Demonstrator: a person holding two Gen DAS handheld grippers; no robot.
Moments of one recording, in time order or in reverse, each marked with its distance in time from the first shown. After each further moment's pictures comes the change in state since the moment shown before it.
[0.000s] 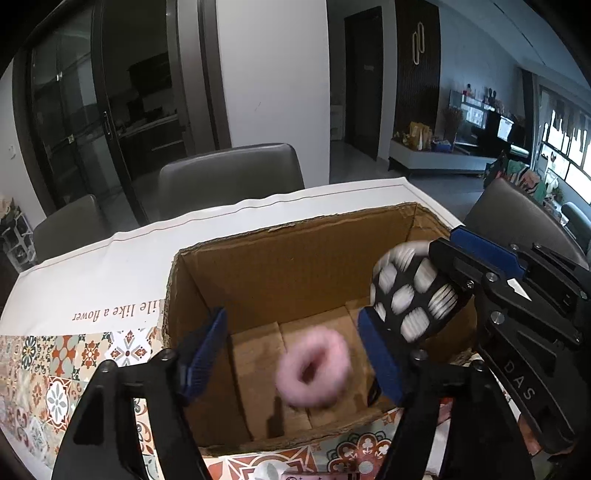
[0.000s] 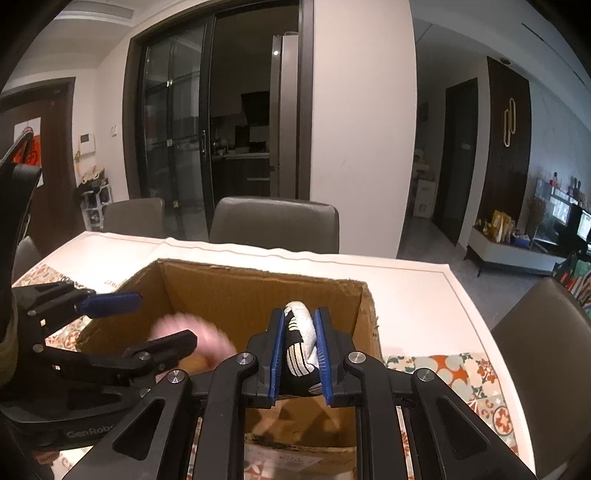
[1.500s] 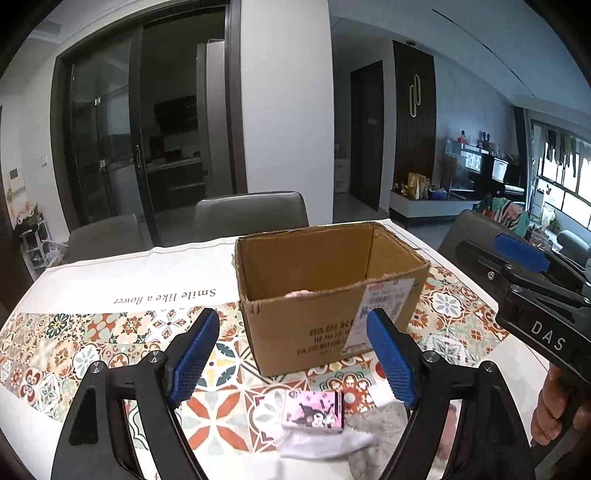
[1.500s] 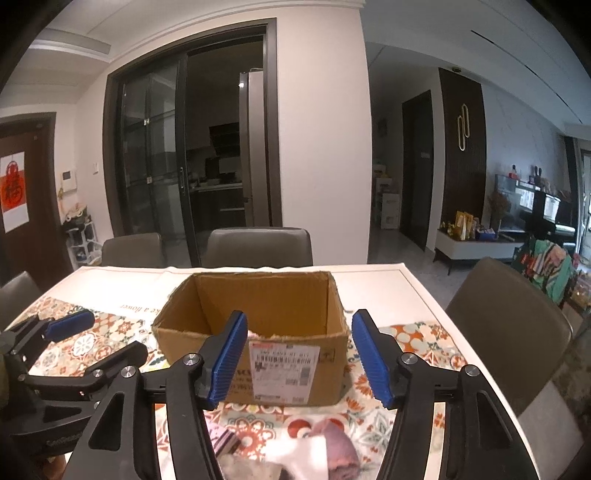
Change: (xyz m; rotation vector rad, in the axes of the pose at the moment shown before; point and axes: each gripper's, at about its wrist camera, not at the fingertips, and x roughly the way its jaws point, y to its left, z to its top) left arm -0.141 0.008 -0.097 -0.039 -0.238 0.016; right arm -0.145 0.026 -0.034 0.106 -0.112 -0.116
